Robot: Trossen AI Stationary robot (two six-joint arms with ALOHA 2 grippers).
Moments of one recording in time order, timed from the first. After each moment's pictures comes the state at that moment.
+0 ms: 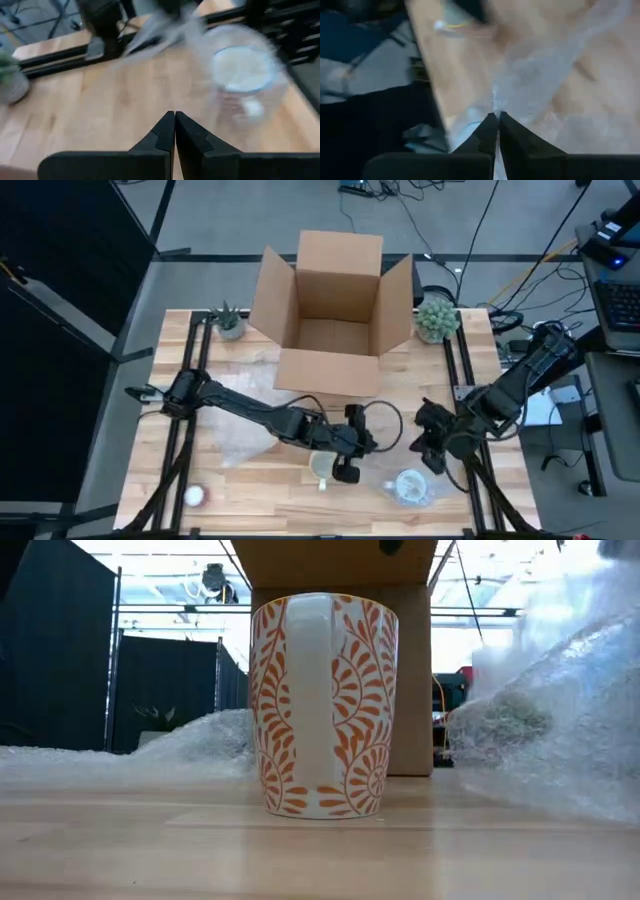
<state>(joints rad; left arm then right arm) -0.28 2.05 1.76 -0.29 -0.25 0.07 0.76 1.08 1.04 -0.83 0.25 1.22</state>
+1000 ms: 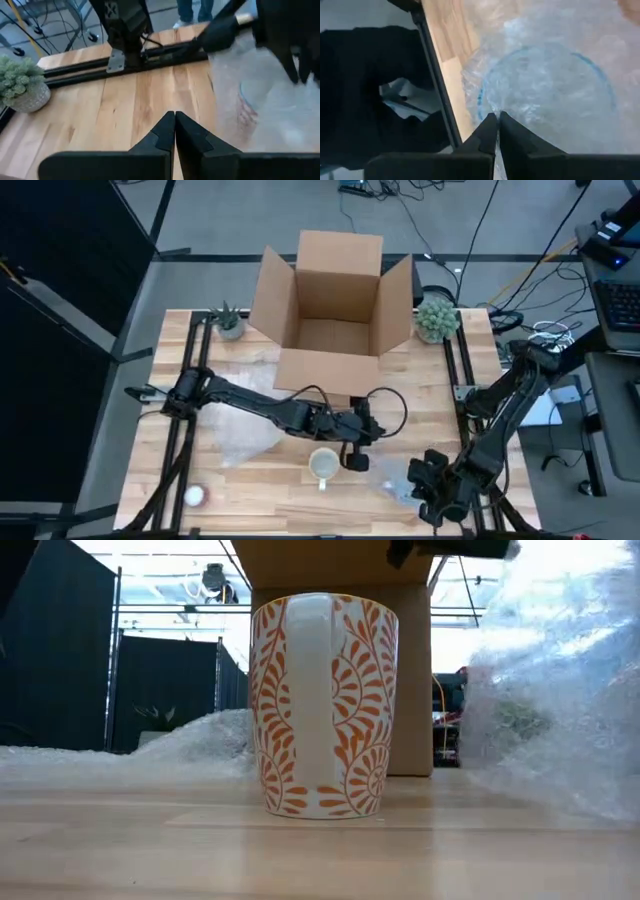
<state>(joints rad) -0.25 2.06 1.76 -0.16 -0.26 0.09 0.96 1.47 1.04 -0.67 0.20 1.30</state>
